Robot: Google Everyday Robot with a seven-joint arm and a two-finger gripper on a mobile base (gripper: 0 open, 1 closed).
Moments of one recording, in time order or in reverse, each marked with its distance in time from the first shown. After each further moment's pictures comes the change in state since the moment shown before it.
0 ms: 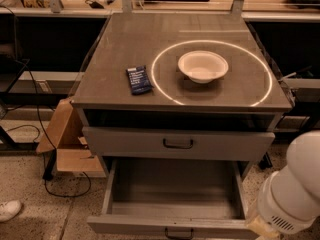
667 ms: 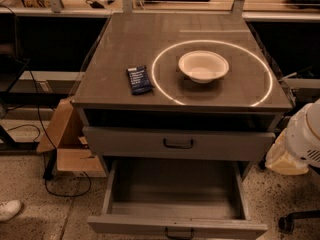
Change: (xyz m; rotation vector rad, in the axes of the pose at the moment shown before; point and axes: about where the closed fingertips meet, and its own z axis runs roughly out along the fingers) arm -0.027 -0.076 -0.111 0.138 -0.056 -0.100
